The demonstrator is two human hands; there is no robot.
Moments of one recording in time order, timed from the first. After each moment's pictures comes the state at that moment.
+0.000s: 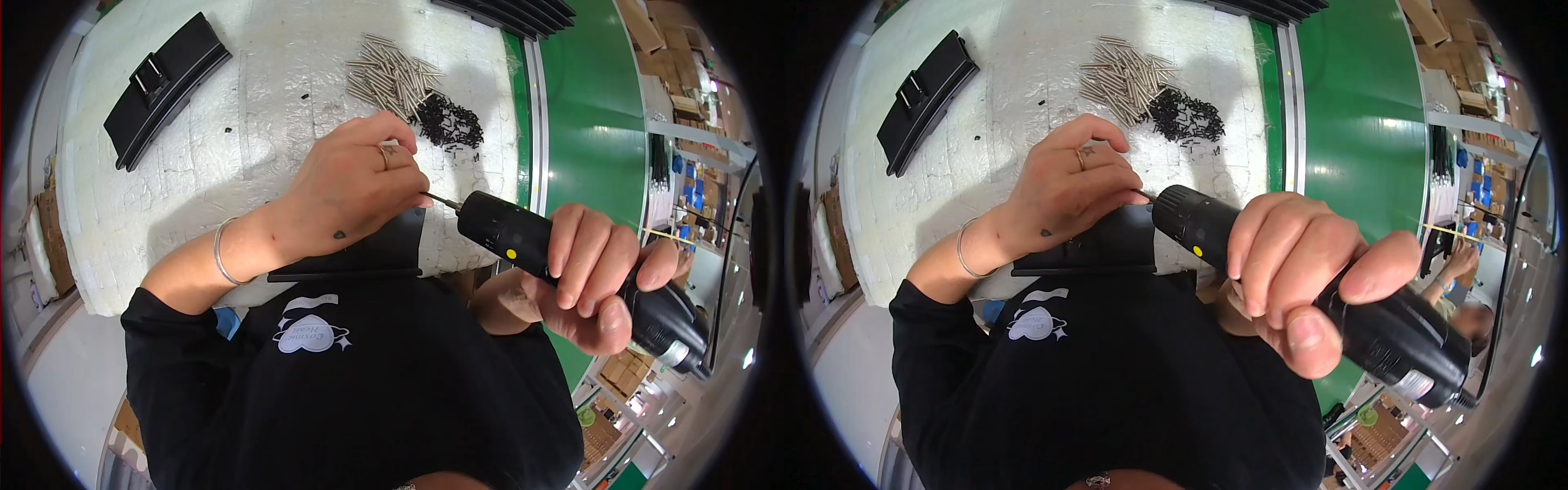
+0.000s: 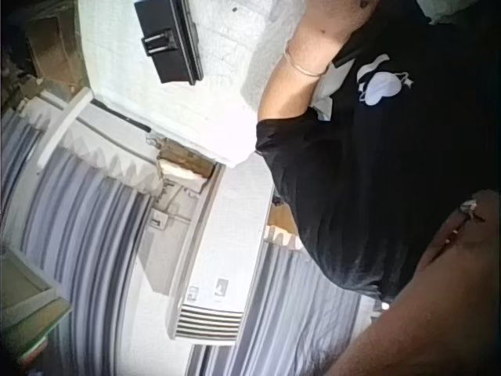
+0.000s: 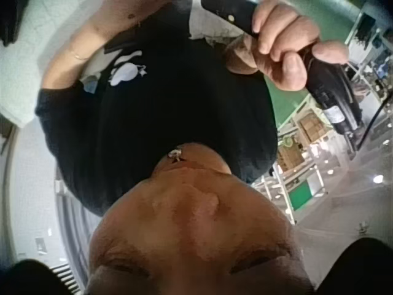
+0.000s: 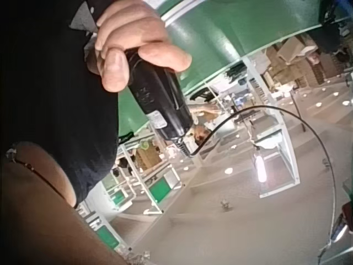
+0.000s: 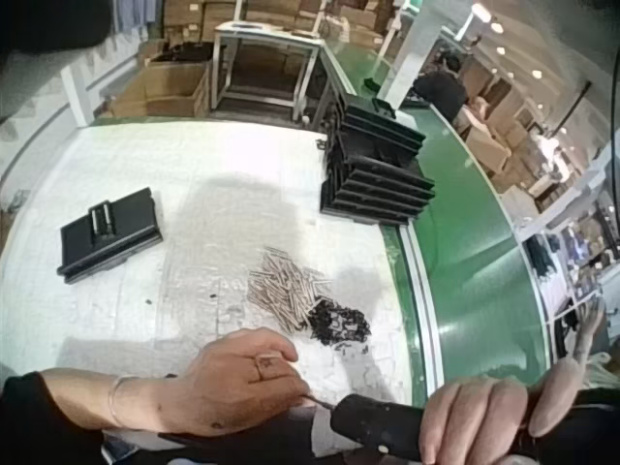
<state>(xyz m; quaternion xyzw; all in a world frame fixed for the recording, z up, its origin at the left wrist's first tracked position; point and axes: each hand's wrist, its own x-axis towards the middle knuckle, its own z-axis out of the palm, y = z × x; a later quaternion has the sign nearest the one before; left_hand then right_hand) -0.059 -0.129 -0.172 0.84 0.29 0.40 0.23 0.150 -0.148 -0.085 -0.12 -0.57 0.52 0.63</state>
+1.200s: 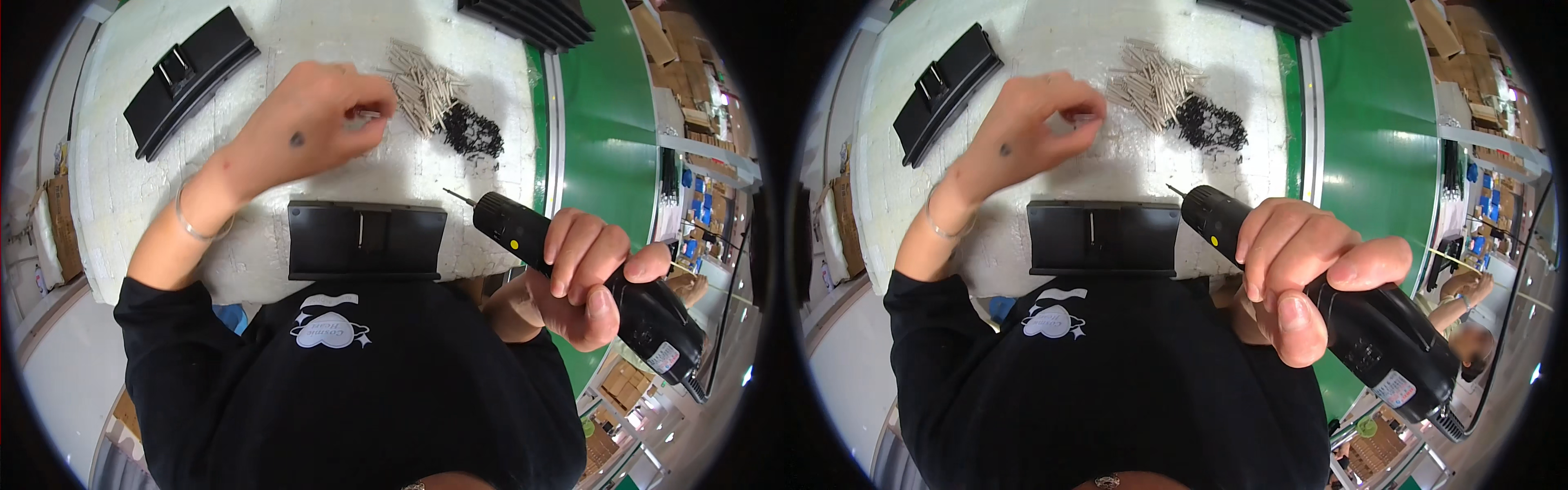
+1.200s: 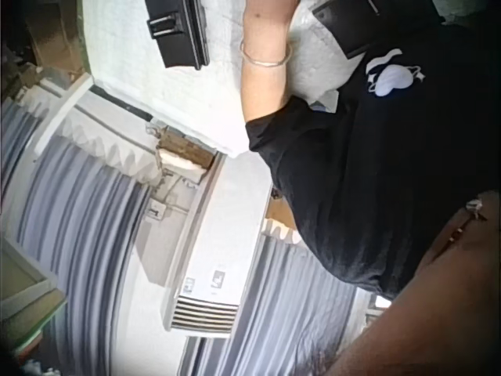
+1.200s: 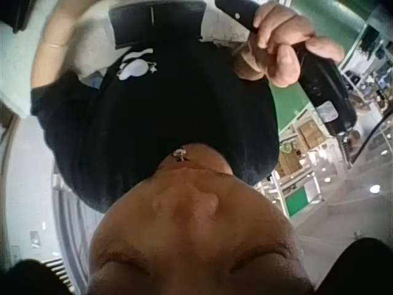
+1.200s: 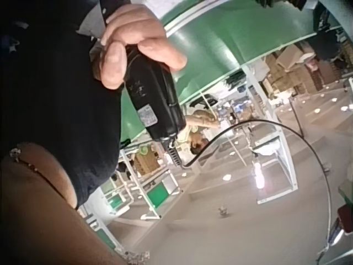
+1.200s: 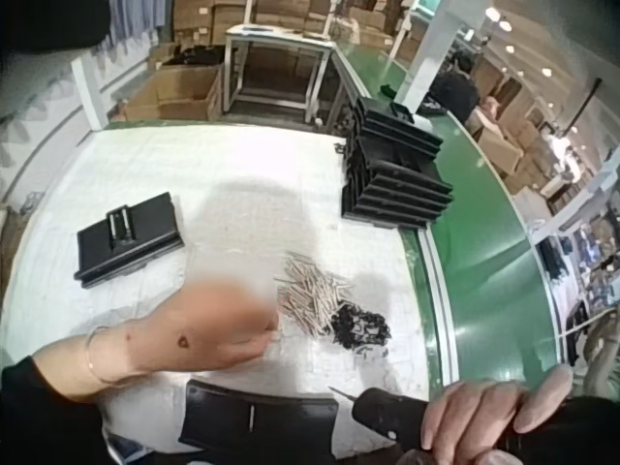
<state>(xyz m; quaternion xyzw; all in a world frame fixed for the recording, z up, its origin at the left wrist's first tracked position) -0.110 -0.085 -0.159 0.82 0.37 0.35 0.27 0.146 -0.153 -0.094 -0.17 -0.61 0.49 0.60</state>
